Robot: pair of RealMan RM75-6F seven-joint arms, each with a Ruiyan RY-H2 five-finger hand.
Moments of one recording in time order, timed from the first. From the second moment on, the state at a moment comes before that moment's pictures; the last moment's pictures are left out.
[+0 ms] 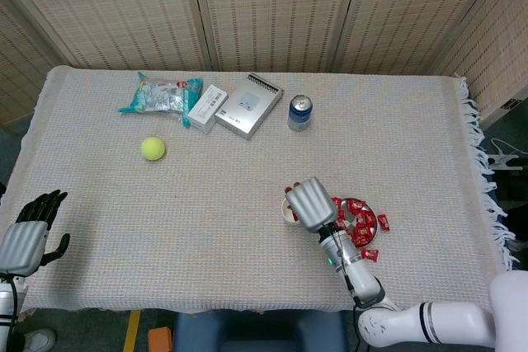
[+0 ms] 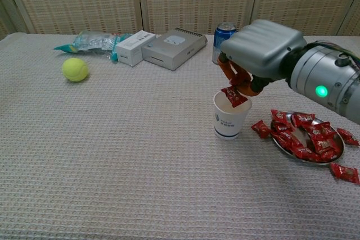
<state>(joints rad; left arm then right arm) -0.20 -1.16 -0.06 -1.49 1.40 1.32 -0.01 0.77 -1.59 0.17 -1.77 -0.98 1.18 -1.22</state>
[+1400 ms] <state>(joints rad) -0.20 -1.15 -0.06 -1.48 1.40 1.30 -0.05 0.87 -1.66 0.12 -1.76 -0.77 1.31 -1.40</state>
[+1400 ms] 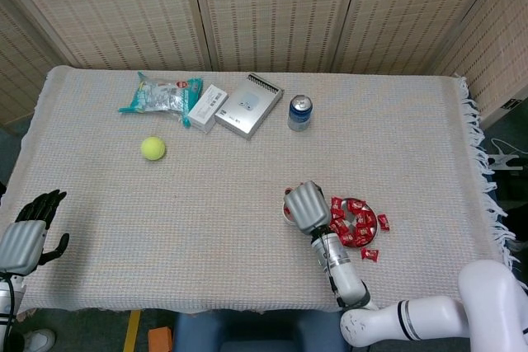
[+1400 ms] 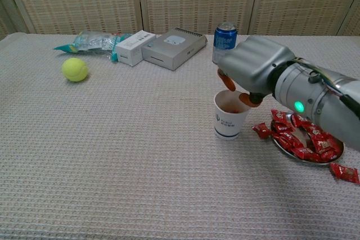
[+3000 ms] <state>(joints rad) -0.21 -1.16 -0.06 -1.47 1.36 1.28 -0.02 0.90 -1.80 0.12 -1.15 -0.85 0.89 -0.85</state>
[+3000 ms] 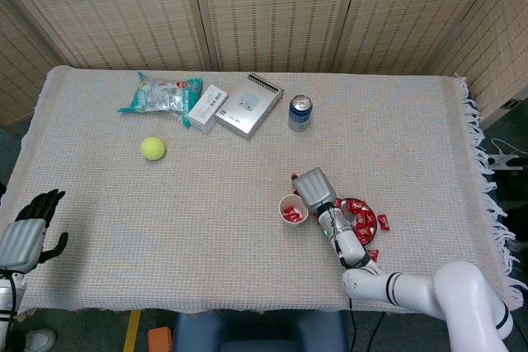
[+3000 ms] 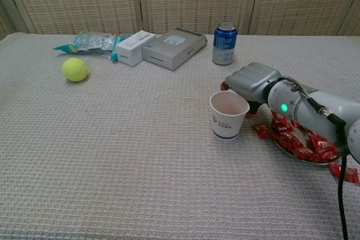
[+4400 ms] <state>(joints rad) -0.21 -1.17 -0.06 -1.48 1.36 1.28 0.01 0.83 -1.61 0.17 -1.48 -0.99 1.04 -0.75</state>
